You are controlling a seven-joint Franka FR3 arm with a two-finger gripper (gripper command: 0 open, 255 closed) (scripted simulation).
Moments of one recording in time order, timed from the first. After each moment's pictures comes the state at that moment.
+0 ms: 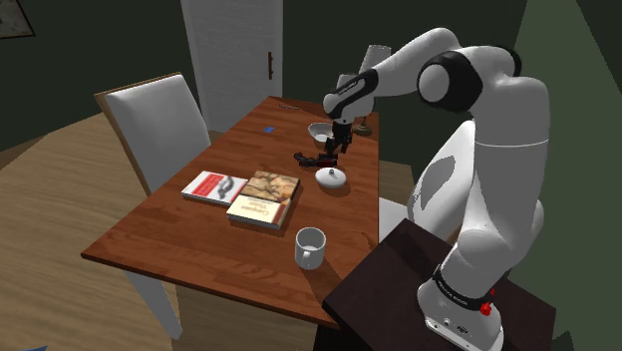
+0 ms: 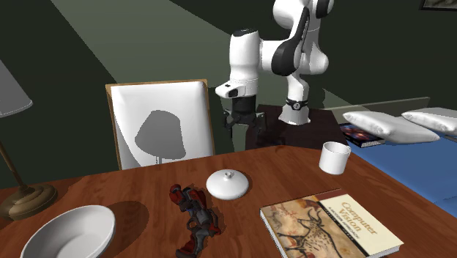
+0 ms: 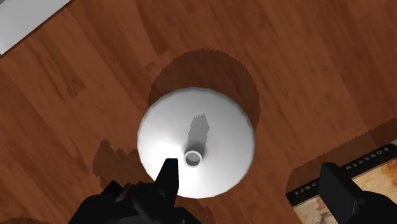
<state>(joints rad) -0.10 0.39 -0.24 -1.87 0.14 2.23 -0.41</state>
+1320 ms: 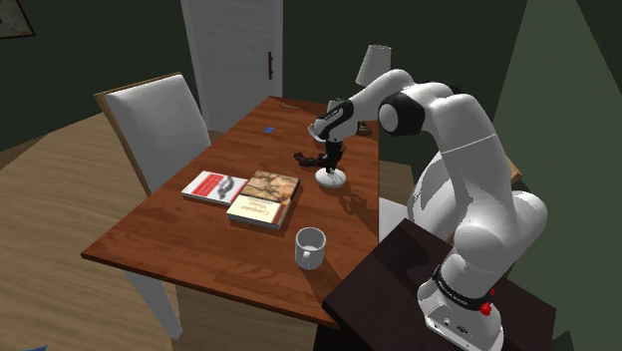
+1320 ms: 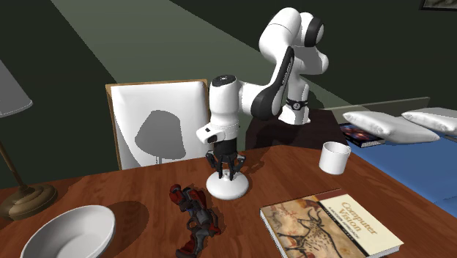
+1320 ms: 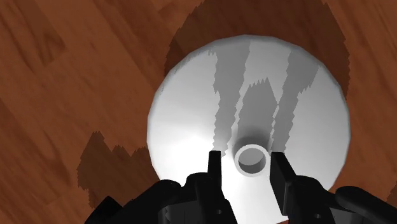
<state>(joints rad) -0.17 0.80 -0.21 -1.52 0.19 2.27 -0.44</state>
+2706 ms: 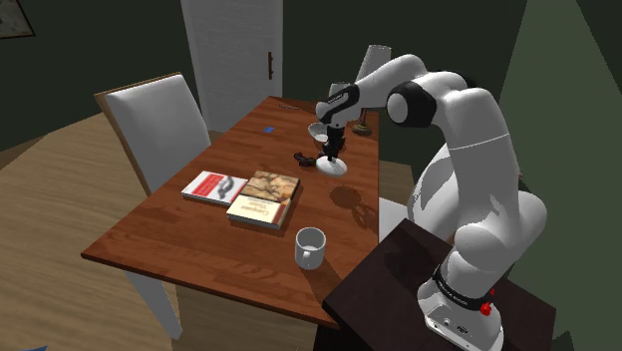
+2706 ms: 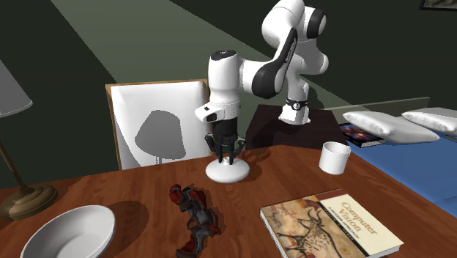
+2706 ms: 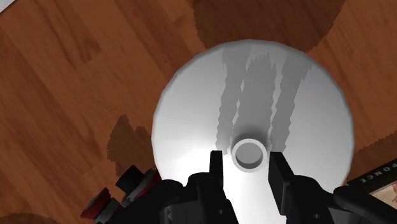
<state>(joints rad) -0.16 0.69 -0.23 -1.52 0.17 2.16 -0.43</state>
